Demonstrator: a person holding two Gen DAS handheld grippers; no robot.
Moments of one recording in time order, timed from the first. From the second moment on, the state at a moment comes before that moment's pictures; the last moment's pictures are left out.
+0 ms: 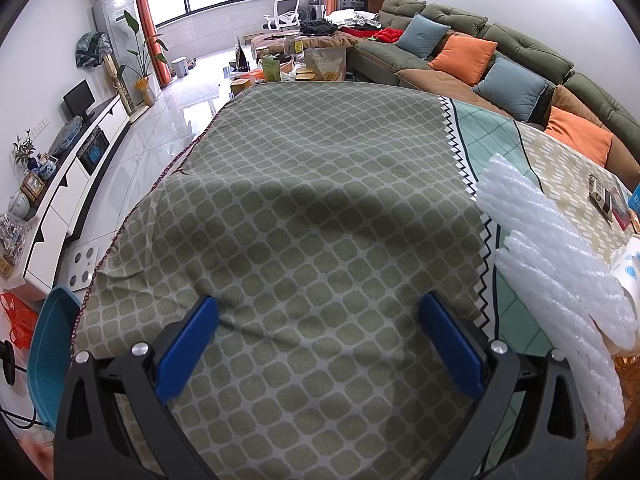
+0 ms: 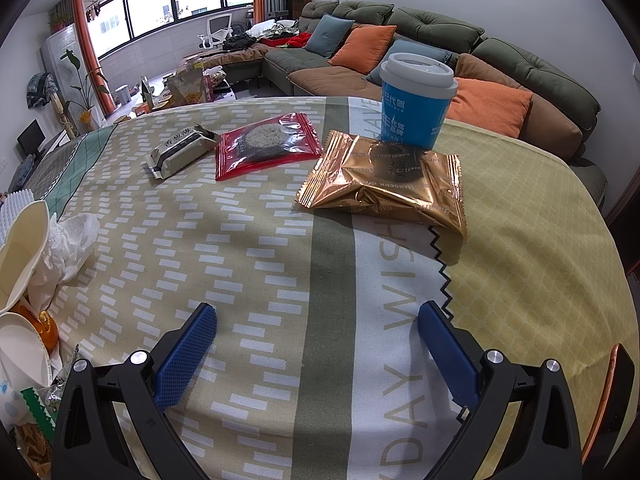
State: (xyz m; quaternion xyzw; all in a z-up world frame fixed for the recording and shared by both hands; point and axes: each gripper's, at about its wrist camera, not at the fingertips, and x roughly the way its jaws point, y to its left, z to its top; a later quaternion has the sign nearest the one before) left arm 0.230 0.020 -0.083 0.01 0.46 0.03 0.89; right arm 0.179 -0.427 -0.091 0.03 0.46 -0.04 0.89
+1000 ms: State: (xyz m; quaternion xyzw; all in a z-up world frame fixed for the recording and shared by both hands) left arm 0.116 0.034 -0.025 -0.01 0.26 0.06 0.96; right arm 0.058 -0.275 0.006 0.04 0.19 0.03 0.98
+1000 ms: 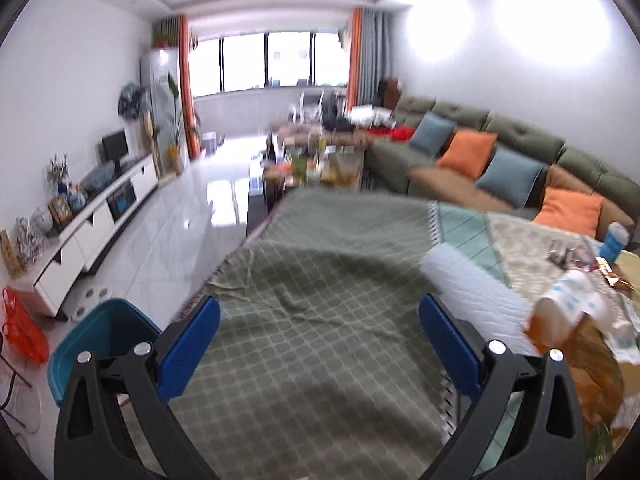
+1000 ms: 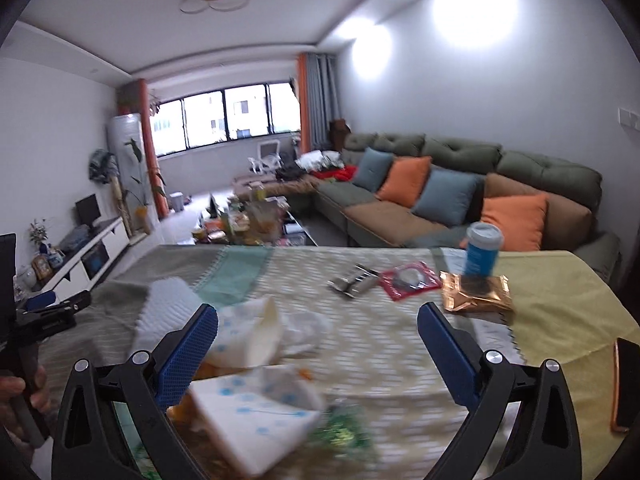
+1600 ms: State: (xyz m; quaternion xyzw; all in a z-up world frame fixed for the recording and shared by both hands) left arm 0.027 0.004 0.004 0.00 0.13 0.05 0.99; right arm 0.014 -0.209 0.008 0.01 0.13 0.06 0.99
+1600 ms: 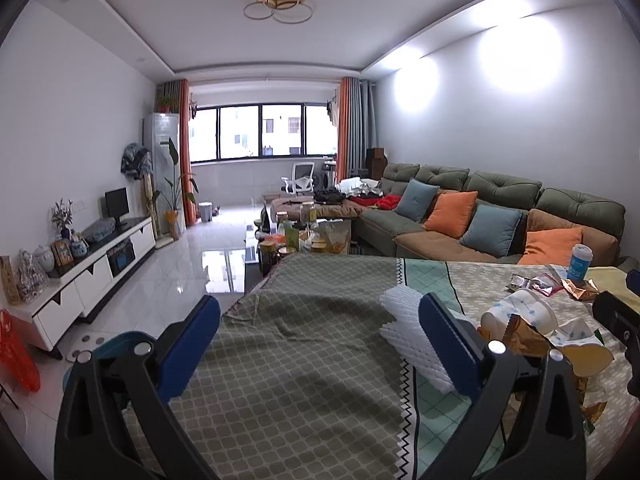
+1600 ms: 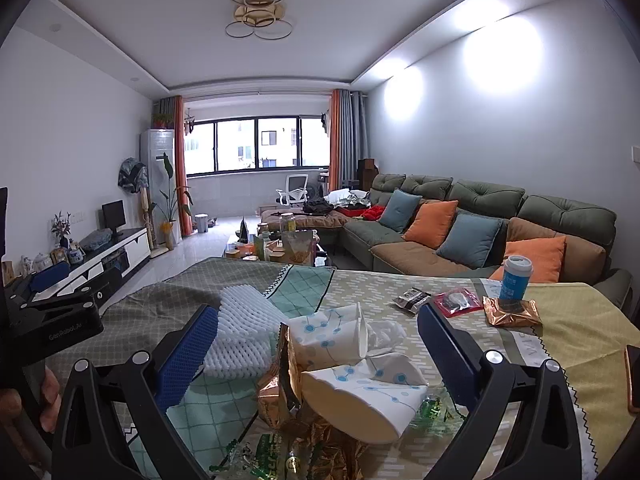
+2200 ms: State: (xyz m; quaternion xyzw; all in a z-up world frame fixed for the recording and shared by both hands) left arm 0.010 -0.004 0.005 0.01 0.10 0.03 0.99; right arm 0.005 -0.209 0.006 0.02 0.11 0.06 0.99
